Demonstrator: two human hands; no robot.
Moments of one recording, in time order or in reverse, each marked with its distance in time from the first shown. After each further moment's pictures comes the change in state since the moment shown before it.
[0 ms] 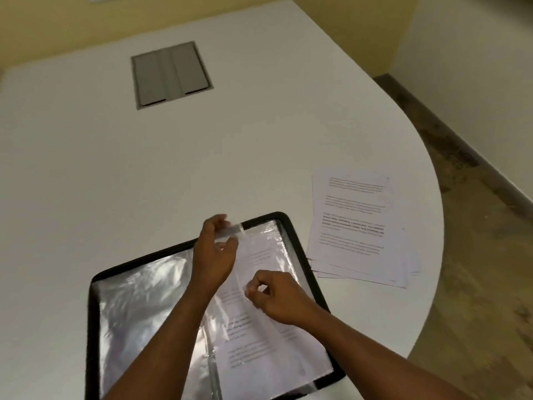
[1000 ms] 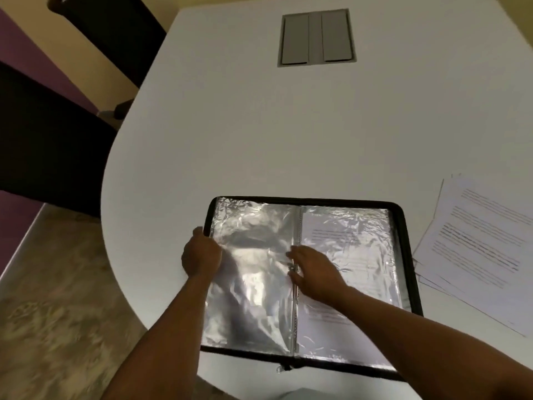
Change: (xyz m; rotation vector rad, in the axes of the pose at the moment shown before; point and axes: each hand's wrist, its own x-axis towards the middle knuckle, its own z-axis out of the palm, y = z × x) left_hand -0.068 -0.149 -0.198 0.562 0.419 -0.633; right_hand 0.057 0.007 0.125 -0.793 -0.194 -0.355
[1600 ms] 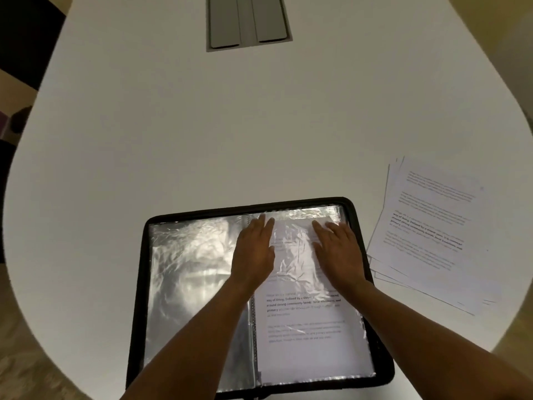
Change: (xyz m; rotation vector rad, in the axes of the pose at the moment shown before) left_hand -0.061 0.130 0.127 0.155 -0.314 0.907; right_hand -0.021 0.125 -0.046 -0.349 0.380 0.296
